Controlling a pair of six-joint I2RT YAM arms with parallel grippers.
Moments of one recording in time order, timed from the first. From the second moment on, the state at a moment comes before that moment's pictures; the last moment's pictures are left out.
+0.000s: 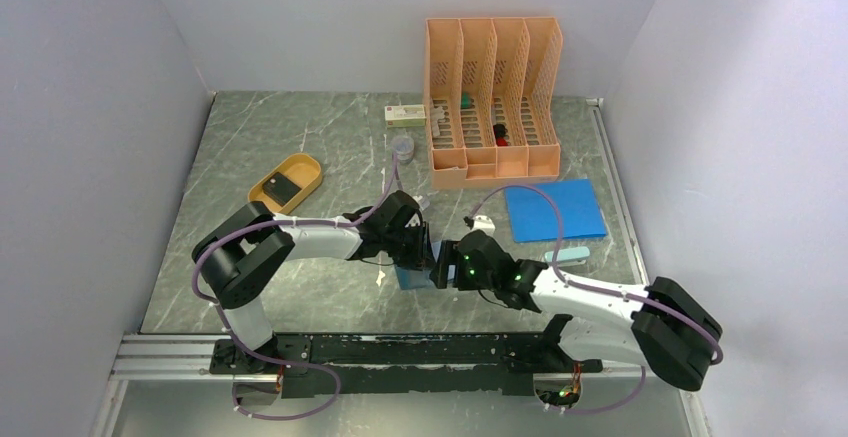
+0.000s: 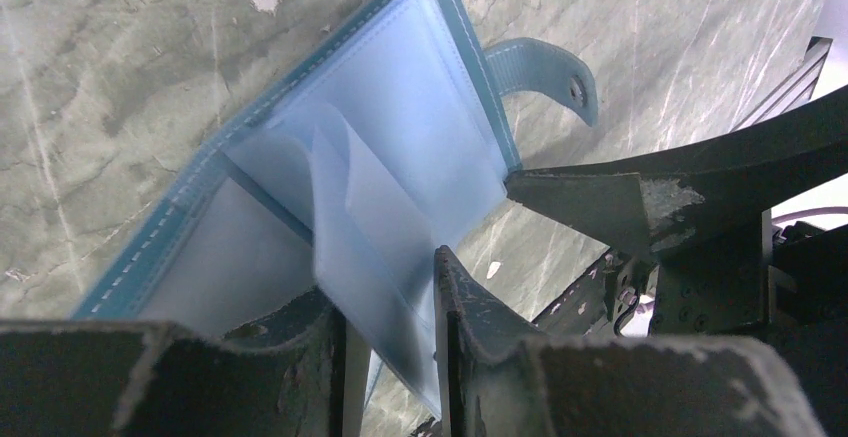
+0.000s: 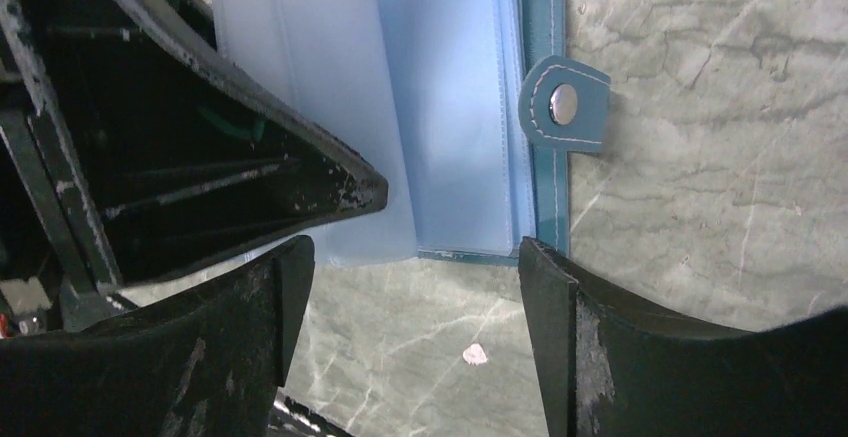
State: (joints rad) left arm -0.89 1.75 0.87 0.02 0.29 -0.83; right arm 0.91 1.11 0.37 -0.05 0.14 0.79
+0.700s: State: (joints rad) left arm -0.89 1.75 0.87 0.01 0.26 -0.82; right arm 0.91 1.22 0.43 -0.04 0.23 0.79
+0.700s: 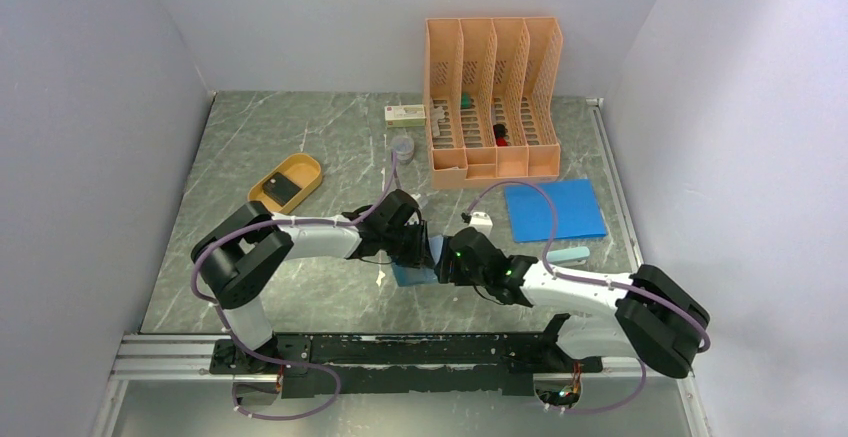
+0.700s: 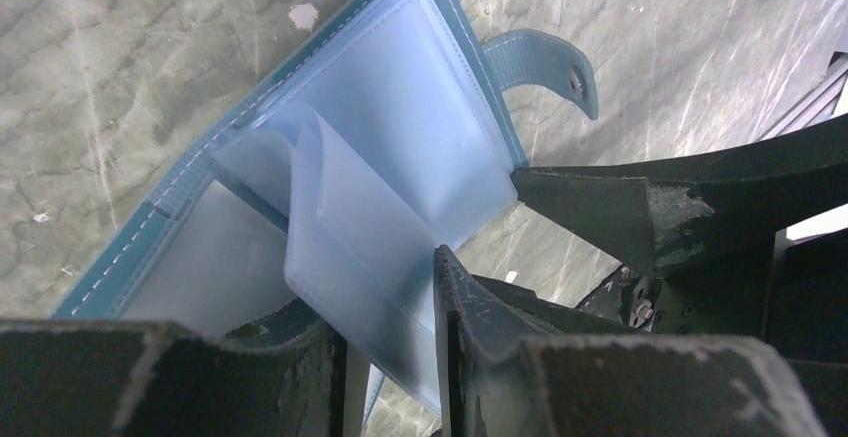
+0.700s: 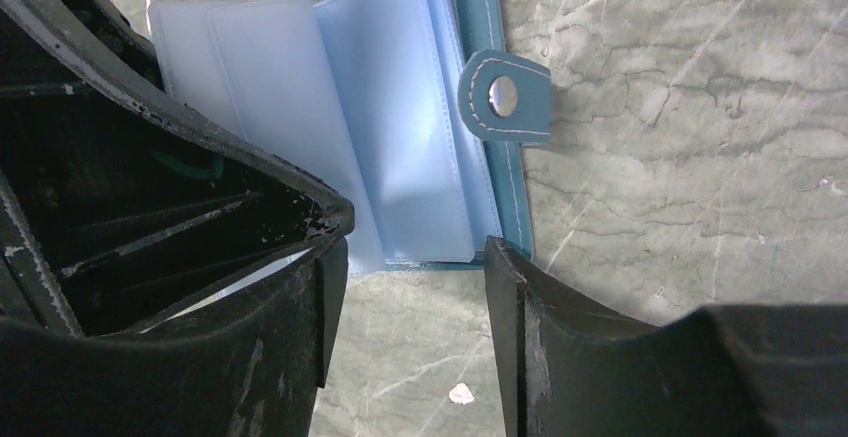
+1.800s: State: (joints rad) left arm -0.86 1.73 0.87 -0.04 0.25 -0.80; right arm 0.91 0.90 0.42 -0.17 0.18 0.71
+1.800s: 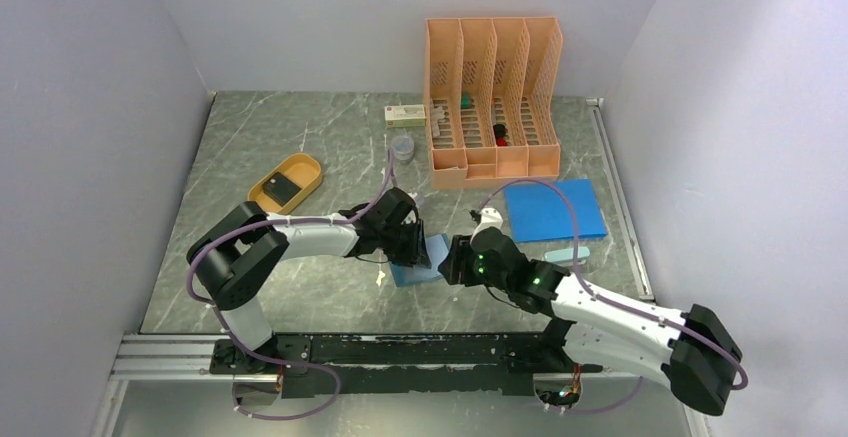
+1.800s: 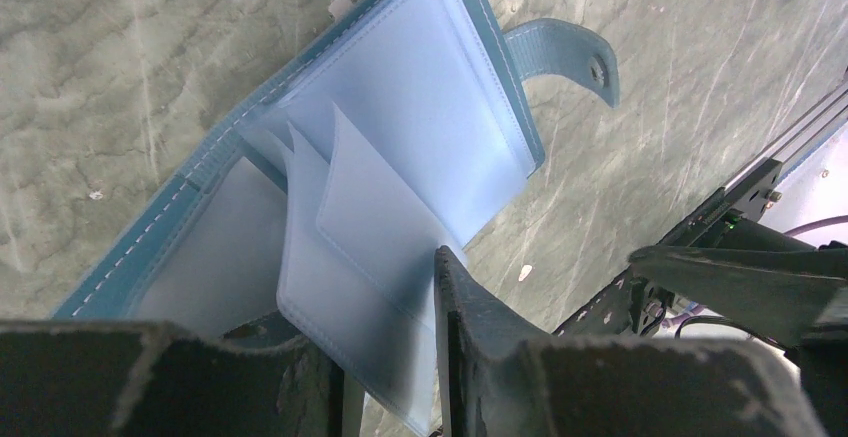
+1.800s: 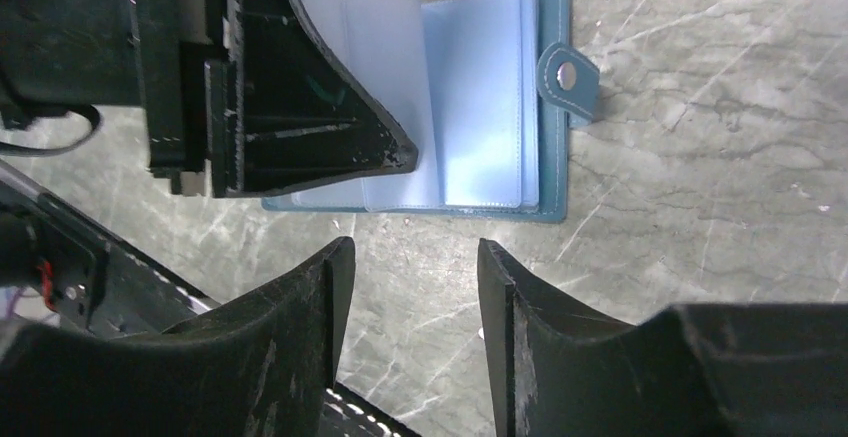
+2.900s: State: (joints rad) left arm -0.86 1.73 0.87 -0.04 0.25 -0.79; right arm 0.97 1.28 0.43 0.12 0.17 0.65
